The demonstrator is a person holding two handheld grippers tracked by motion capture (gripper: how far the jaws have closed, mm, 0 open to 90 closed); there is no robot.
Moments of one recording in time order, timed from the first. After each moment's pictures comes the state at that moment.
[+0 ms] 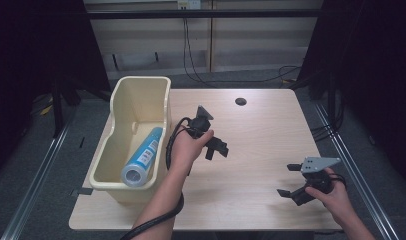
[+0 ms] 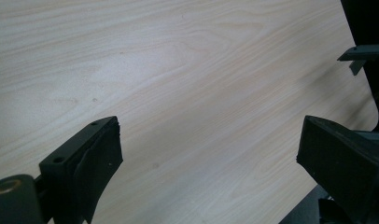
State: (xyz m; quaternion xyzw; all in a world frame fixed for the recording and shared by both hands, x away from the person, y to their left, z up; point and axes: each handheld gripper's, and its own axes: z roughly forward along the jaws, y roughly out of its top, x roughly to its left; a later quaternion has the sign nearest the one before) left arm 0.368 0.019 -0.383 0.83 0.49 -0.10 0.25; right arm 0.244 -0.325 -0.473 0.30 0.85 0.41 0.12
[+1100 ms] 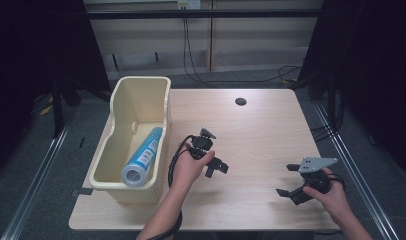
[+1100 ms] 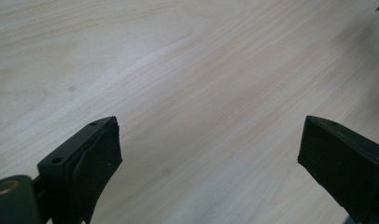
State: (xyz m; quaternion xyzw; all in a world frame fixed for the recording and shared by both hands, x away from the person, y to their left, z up) left arm 0.348 0.020 -0.441 0.86 0.44 -0.07 0.26; right arm 0.248 -0.325 -0.480 0.31 0.85 0.40 0.13
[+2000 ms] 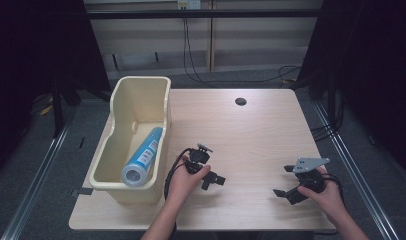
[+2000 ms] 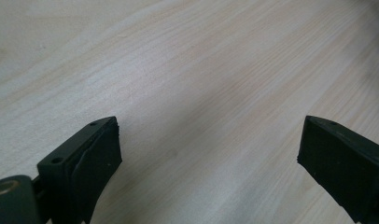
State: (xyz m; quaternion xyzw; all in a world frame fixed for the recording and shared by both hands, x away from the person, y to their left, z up) left arm 0.329 0.033 -0.478 0.86 0.41 -0.08 0.29; right arm 0.255 -0.319 -0.494 0.32 0.86 0.37 0.12
